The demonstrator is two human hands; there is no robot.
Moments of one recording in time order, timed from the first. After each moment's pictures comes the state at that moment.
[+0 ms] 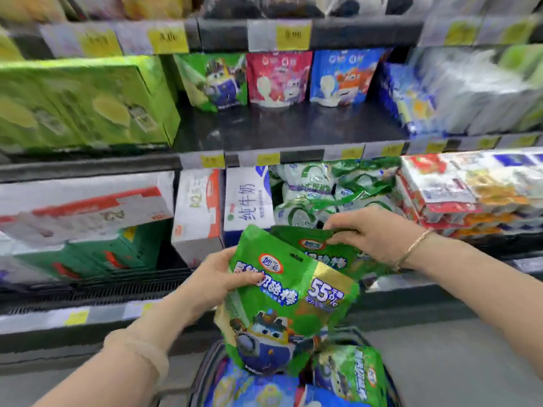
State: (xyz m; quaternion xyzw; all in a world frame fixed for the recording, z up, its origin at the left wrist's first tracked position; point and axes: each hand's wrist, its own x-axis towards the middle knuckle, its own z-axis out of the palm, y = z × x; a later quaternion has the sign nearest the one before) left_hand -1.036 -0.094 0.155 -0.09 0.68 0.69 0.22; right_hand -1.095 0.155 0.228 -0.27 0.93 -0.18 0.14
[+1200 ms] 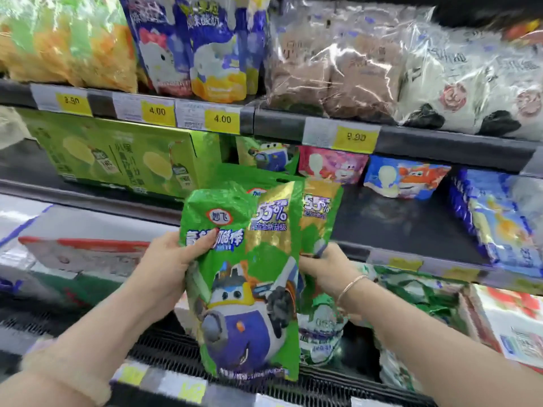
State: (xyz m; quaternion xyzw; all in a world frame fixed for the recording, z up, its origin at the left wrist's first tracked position) left_hand -1.153 -0.145 0.253 -0.16 0.57 0.80 -0.10; right_hand -1.244 0.054 0.229 -0.16 0.74 -0.62 0.21
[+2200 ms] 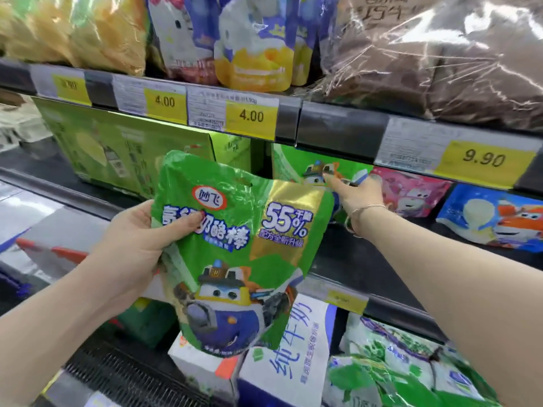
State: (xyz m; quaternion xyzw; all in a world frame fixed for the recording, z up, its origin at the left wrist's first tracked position) left_hand -1.206 -0.199 0.250 -0.16 0.61 0.74 -0.23; right_hand -1.442 -0.038 0.229 -0.07 0.72 -0.69 0.04
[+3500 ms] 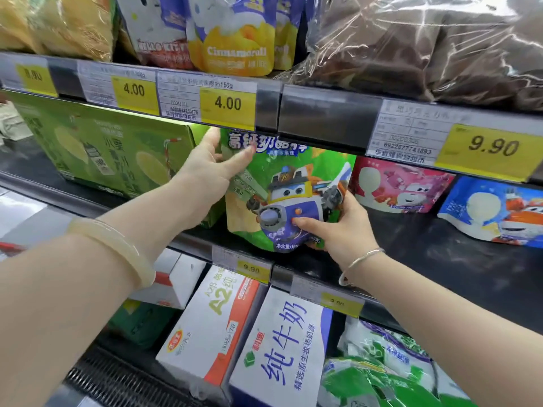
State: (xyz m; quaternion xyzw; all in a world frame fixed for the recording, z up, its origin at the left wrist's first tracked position) left_hand -1.324 -0.198 0.266 -0.21 0.74 0.61 -0.20; right_hand -1.392 -0.018 0.202 -0.21 0.69 -0.69 0.12
